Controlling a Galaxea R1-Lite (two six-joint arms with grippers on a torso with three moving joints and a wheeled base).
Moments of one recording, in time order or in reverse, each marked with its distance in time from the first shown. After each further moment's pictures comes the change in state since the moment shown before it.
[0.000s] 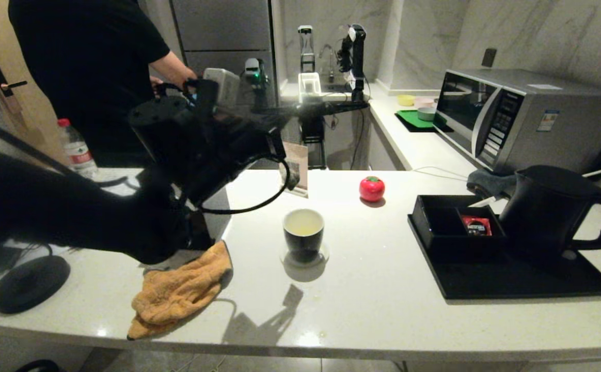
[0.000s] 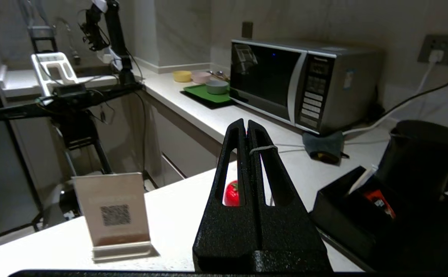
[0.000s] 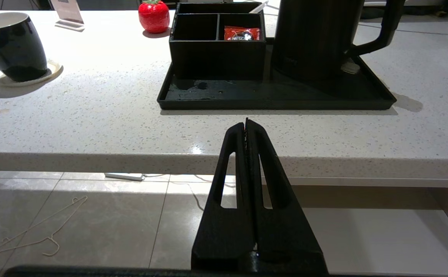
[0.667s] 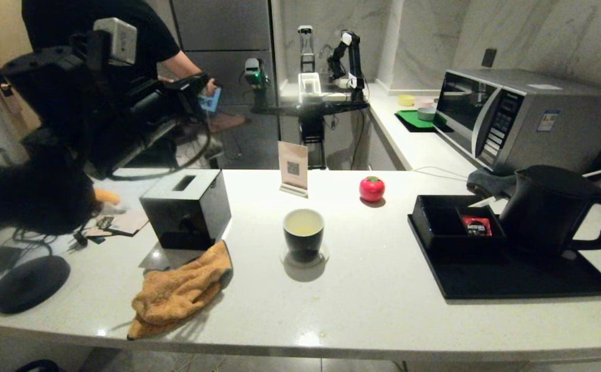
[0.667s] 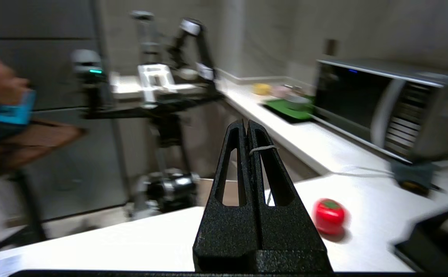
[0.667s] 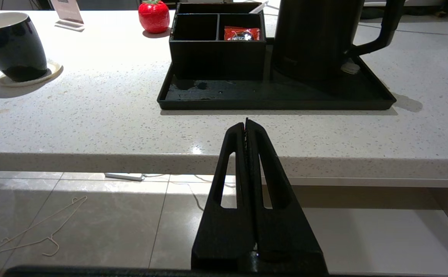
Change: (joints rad) left arm 0.262 -0.175 -0.003 0.160 -0.002 0.000; right arm 0.000 0.000 0.000 0.000 0.000 0.000
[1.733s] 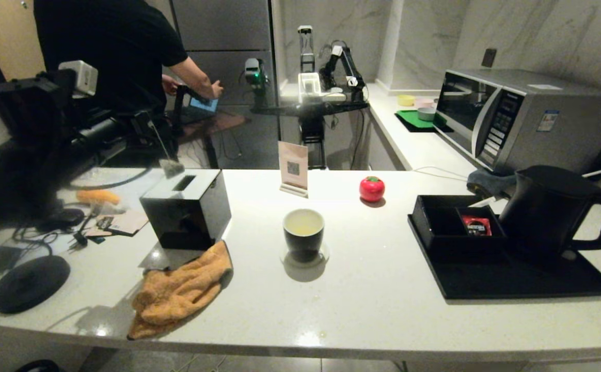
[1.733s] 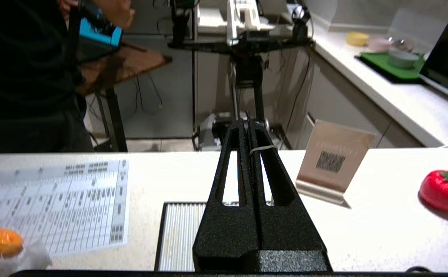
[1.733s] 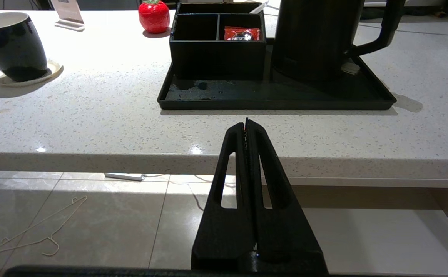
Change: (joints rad) left arm 0.259 0.063 0.000 0.155 -0.011 -0.001; right arm 0.000 0.000 0.000 0.000 0.000 0.000
